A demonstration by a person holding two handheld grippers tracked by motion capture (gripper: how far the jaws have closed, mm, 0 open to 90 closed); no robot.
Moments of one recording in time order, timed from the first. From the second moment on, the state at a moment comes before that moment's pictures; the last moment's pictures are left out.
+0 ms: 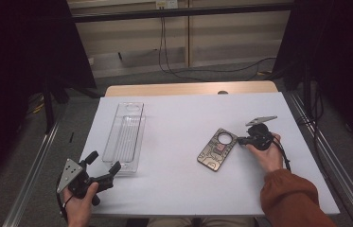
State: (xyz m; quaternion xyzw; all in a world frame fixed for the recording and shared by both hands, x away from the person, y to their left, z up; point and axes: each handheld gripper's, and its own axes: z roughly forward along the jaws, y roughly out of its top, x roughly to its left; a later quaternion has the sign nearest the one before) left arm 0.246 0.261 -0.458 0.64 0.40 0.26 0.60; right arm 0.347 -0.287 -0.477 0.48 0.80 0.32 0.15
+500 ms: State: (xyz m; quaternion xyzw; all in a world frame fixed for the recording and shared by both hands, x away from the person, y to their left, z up) left arm 0.246 0.262 -0.457 0.64 0.40 0.27 0.60; right arm 0.361 -0.278 -0.480 0.48 0.80 0.33 0.15
